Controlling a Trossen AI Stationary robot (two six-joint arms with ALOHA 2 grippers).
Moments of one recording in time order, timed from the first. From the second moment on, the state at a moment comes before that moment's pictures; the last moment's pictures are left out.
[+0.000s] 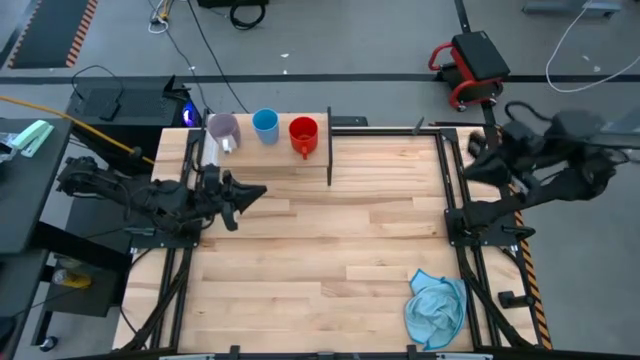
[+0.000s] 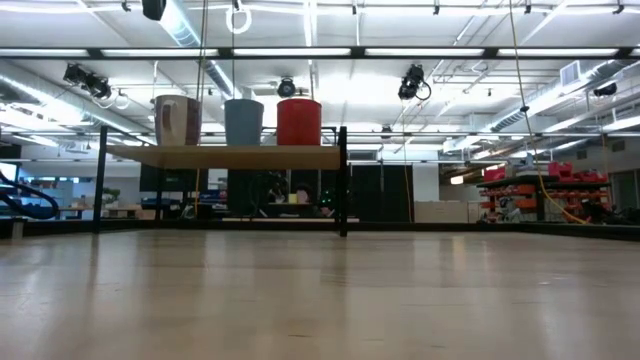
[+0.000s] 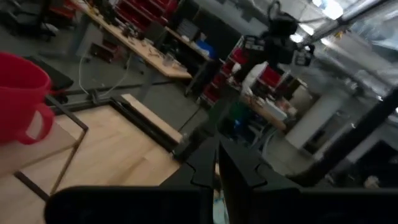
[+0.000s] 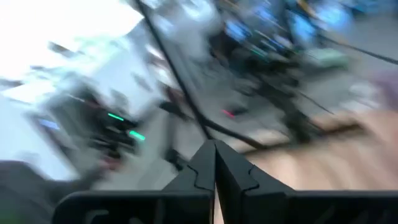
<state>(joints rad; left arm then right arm) -0.34 0.79 0.71 0.14 -0.65 -0.59 0.13 0.63 1.33 -0.73 -0.14 0.44</state>
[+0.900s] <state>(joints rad) -0.39 0.96 0.71 0.46 -0.65 -0.44 0.13 0.31 0.22 0.79 -0.32 0.78</state>
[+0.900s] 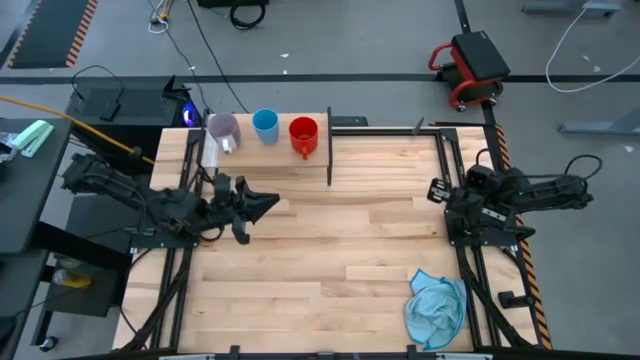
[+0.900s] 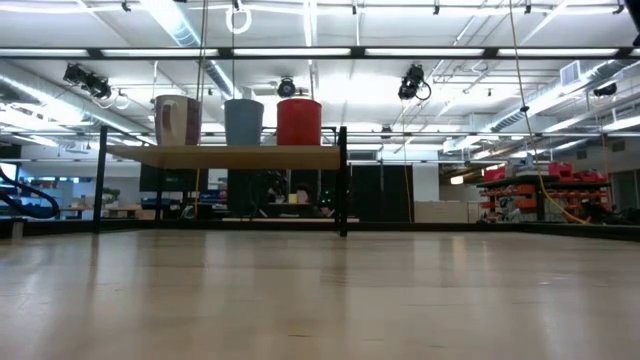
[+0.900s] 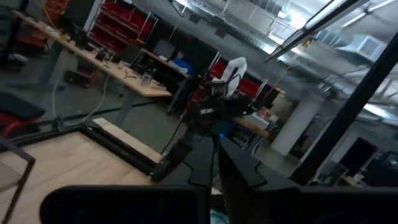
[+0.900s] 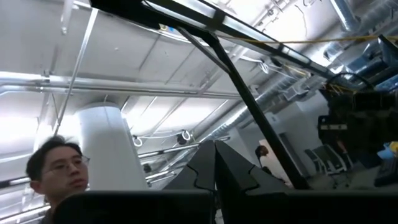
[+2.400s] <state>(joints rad) -0.30 0.21 0.71 0.08 -0.51 -0.19 0.07 0.31 0.06 1.15 -0.32 0.79</state>
